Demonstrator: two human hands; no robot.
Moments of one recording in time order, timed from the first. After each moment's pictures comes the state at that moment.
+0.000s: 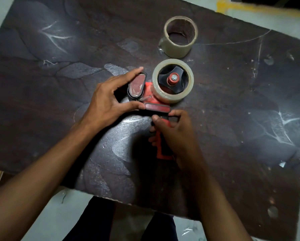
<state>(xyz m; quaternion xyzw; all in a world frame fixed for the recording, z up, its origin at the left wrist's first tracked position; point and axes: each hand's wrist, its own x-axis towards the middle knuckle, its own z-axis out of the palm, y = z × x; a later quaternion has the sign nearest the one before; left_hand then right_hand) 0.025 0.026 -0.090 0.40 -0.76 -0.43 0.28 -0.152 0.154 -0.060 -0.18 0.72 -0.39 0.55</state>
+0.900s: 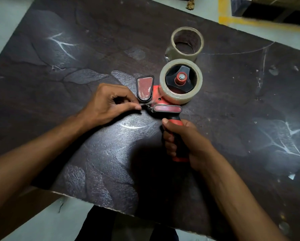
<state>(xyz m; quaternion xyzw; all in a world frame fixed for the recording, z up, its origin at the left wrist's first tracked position) 0.045 -0.001 -0.093 0.31 -0.81 -0.41 0.26 -0.172 0.140 -0.052 -0.14 0.57 -0.36 0.72</state>
